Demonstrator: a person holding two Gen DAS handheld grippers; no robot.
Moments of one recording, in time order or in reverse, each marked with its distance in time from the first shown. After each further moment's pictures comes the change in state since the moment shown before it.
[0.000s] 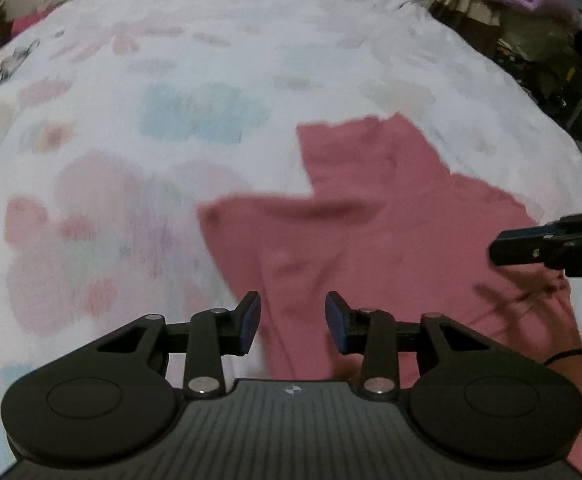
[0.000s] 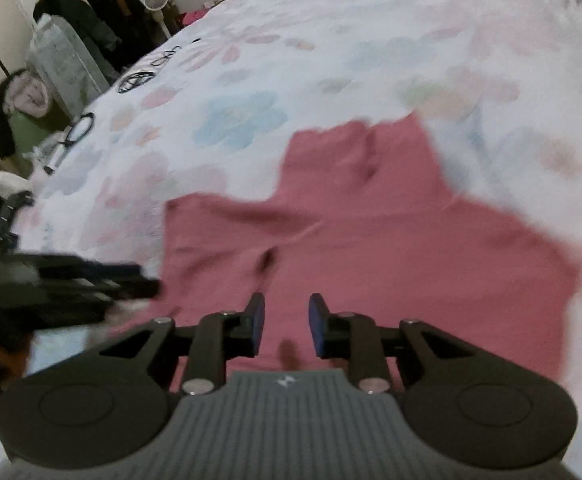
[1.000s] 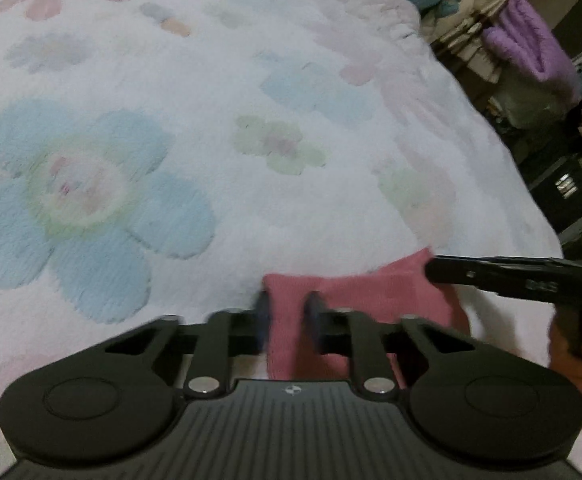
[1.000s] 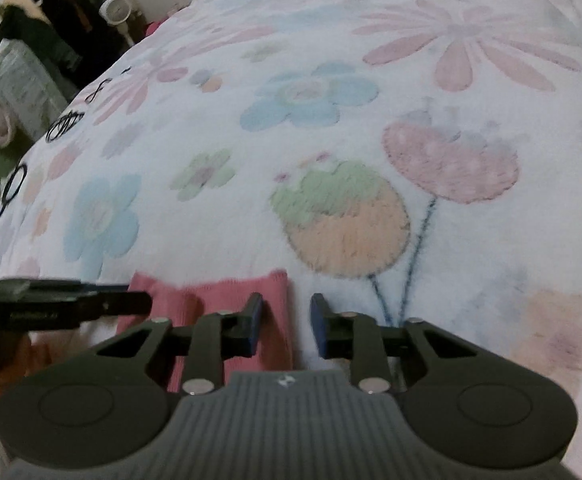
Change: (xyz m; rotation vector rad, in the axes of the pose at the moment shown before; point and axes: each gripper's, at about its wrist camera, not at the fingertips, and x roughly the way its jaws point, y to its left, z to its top) left arm 0.165 0.031 0.126 -0.202 0.005 -0.258; right arm 0.131 -0.127 0.144 0.074 -0.004 0.003
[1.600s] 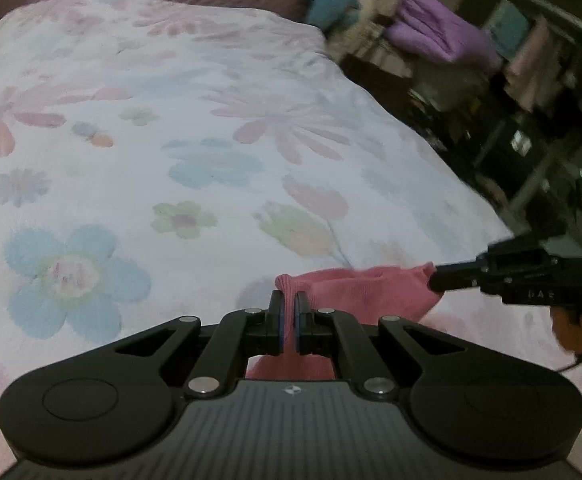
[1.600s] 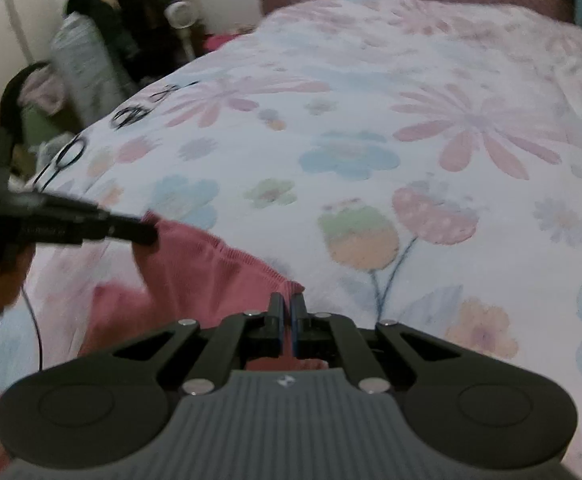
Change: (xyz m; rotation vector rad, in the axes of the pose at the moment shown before) left arm -0.109 -0.083 -0.016 0.286 -0.091 -0.062; right arm -0.144 0.040 -0.045 -0.253 -0.097 0.019
